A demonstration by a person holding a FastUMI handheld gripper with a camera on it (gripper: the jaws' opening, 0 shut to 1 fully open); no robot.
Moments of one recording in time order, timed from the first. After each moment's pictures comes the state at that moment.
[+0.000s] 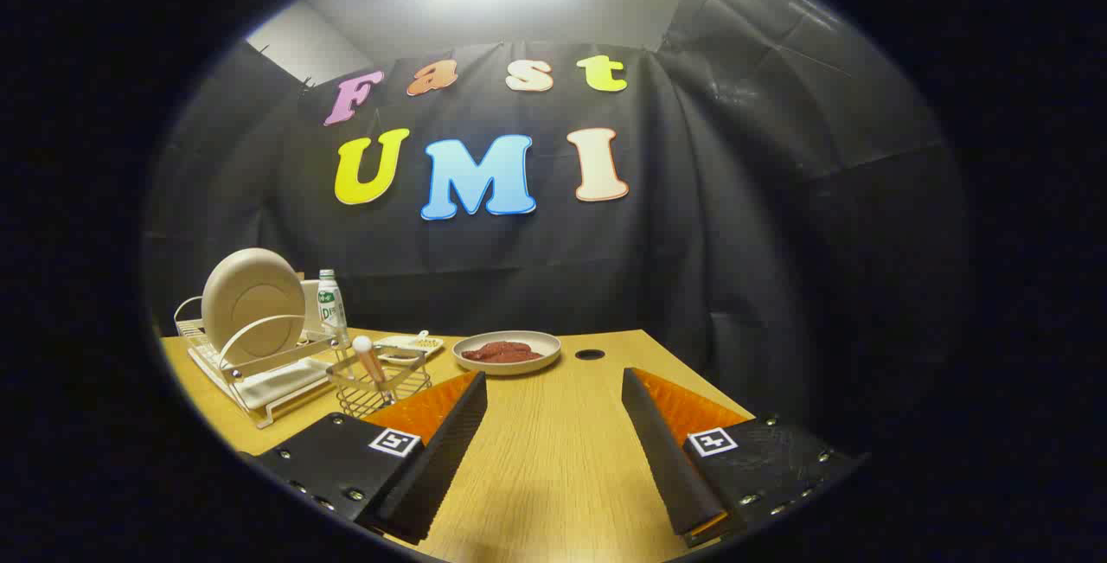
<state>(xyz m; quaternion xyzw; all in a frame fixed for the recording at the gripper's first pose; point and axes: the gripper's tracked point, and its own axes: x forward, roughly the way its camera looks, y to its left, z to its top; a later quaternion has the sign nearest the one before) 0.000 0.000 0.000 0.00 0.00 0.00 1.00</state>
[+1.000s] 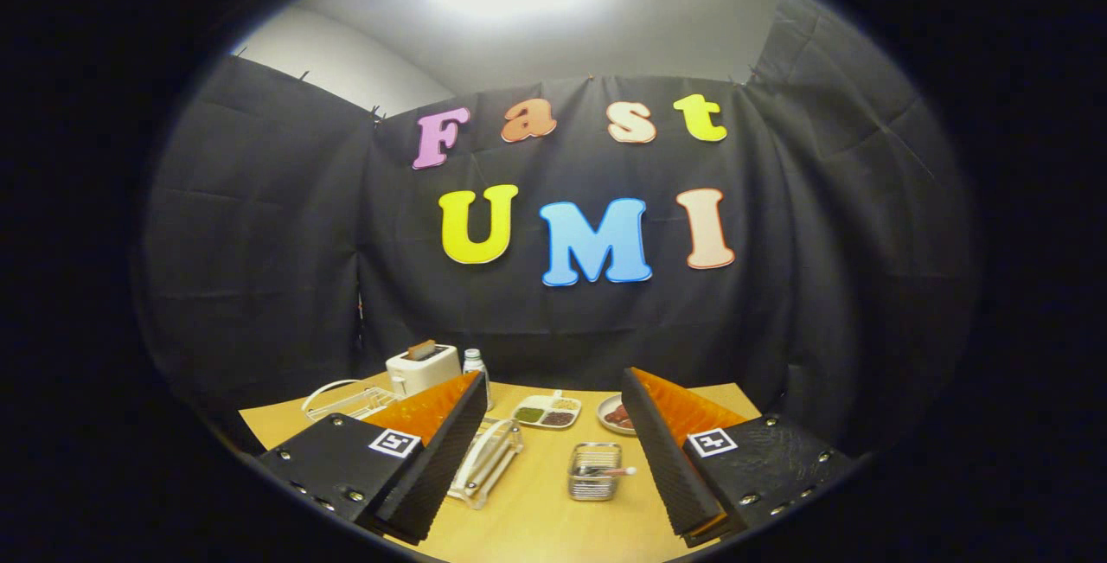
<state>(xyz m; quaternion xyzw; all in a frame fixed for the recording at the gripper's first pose) -0.104 0.231 0.196 -0.01 0.01 0.13 0.99</state>
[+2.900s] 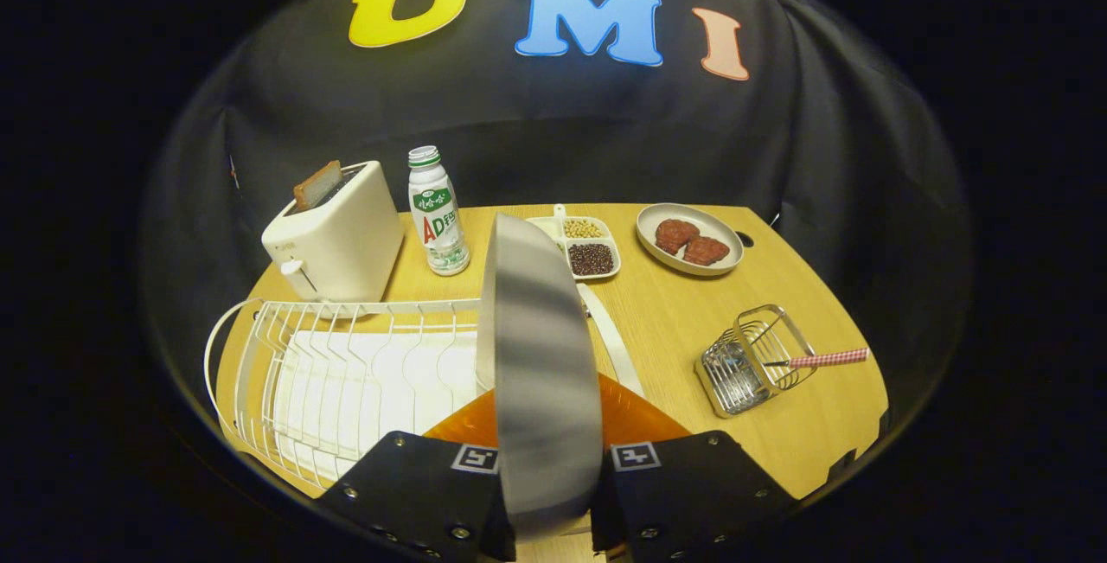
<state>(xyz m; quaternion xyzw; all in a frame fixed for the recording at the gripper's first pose) 0.051 0.380 -0.018 -0.06 0.36 -0.09 0.93</state>
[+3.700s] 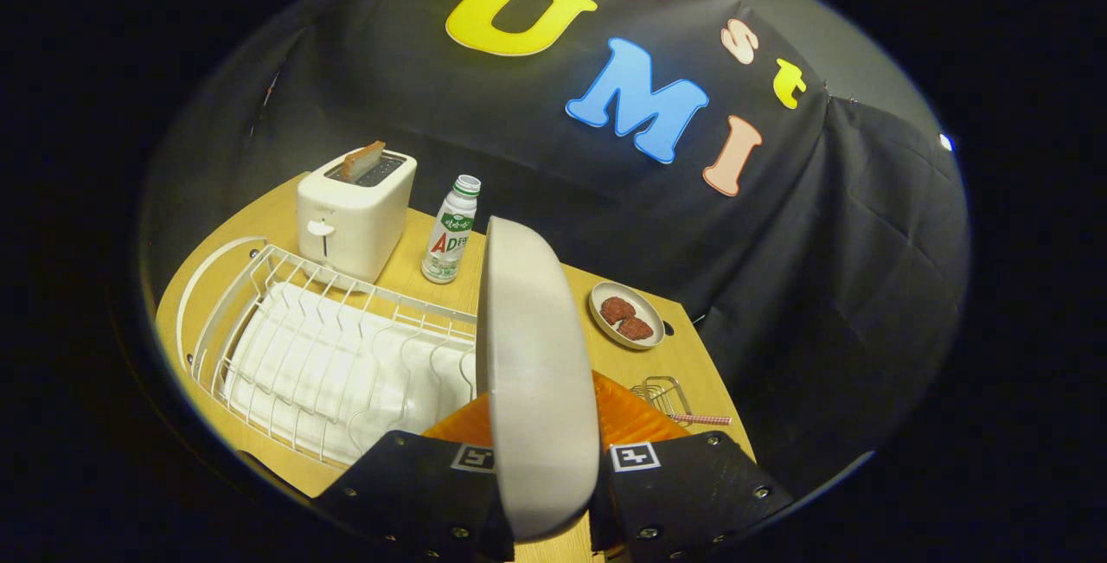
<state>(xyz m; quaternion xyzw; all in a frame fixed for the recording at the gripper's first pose) -0.004 0.421 0.070 -0.25 0.29 -0.12 0.92</state>
